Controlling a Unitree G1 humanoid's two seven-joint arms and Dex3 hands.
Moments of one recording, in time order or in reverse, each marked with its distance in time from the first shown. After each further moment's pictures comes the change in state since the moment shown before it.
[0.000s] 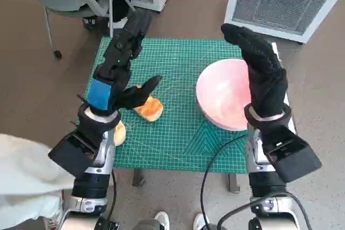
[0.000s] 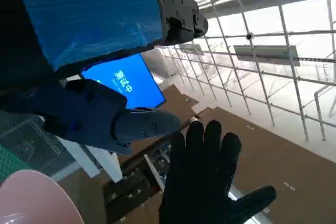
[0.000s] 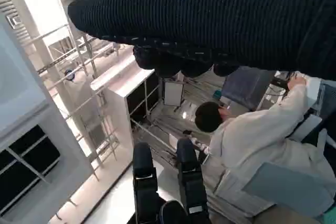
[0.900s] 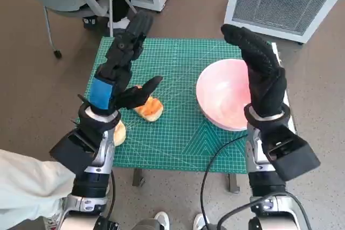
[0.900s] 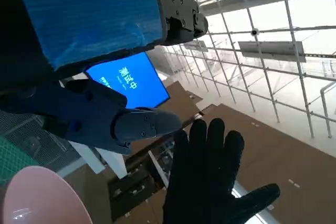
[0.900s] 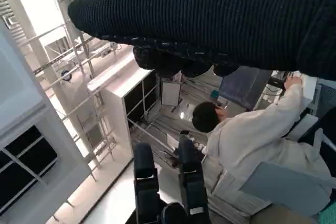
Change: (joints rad) left arm -0.003 0.005 0.000 0.024 0.001 0.000 -0.012; right arm -0.005 -0.001 -0.004 0.023 -0.006 -0.011 0.000
